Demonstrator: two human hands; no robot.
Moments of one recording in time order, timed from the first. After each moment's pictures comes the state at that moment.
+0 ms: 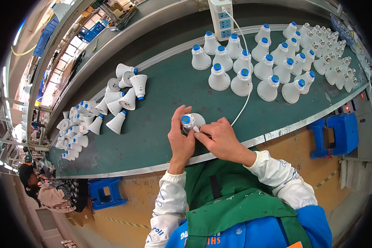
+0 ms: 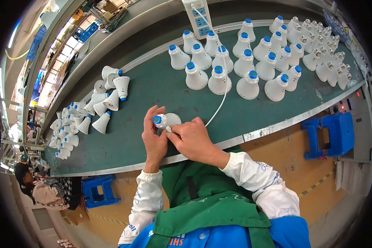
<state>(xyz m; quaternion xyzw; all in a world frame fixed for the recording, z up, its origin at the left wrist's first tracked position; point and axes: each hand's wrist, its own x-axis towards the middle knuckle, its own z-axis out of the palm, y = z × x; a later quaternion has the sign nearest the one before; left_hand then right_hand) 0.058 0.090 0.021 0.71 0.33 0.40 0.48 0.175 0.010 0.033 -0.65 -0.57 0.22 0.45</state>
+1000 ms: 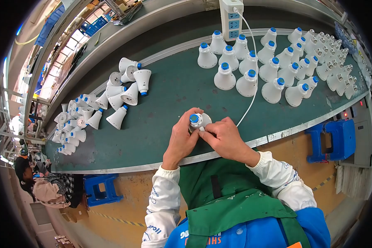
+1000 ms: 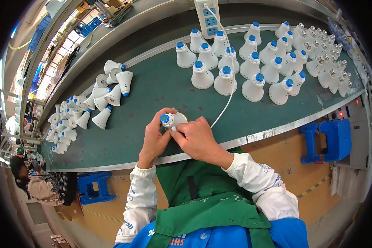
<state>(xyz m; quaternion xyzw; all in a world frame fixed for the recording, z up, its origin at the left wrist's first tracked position) 0.046 0.110 0.035 0.82 0.26 0.26 0.44 0.175 0.013 0.034 -0.66 -0.58 0.25 0.42</state>
